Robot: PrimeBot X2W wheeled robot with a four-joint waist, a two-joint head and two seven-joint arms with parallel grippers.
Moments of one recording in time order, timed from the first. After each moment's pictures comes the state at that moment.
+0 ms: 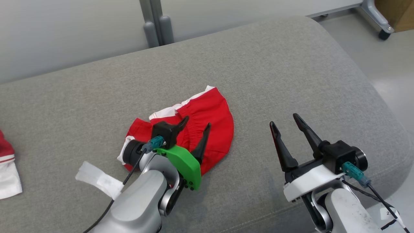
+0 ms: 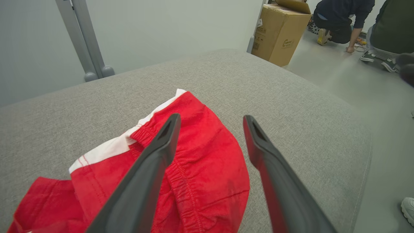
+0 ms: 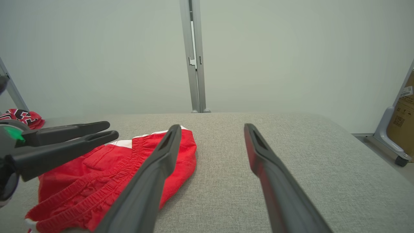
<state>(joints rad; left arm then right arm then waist) -0.55 0.03 -0.85 0.57 -0.68 0.07 -0.20 -0.08 -0.07 0.30 0.11 0.13 0.05 -0.25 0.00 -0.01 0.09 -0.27</state>
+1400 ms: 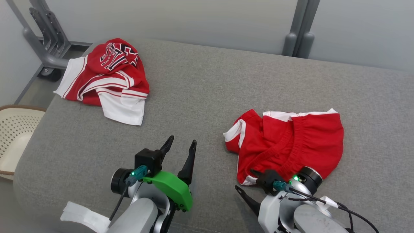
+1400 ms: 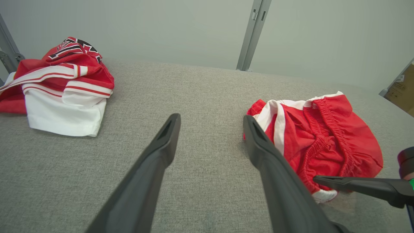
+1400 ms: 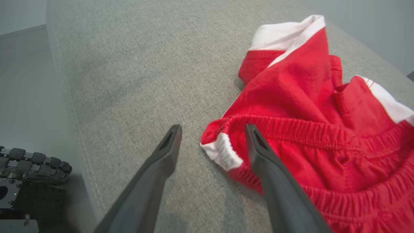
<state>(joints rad) -0.33 0.06 -0.70 0.43 -0.59 0.12 -0.25 -0.25 -0.12 0.71 0.56 0.06 0.12 -0.10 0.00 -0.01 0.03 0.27</state>
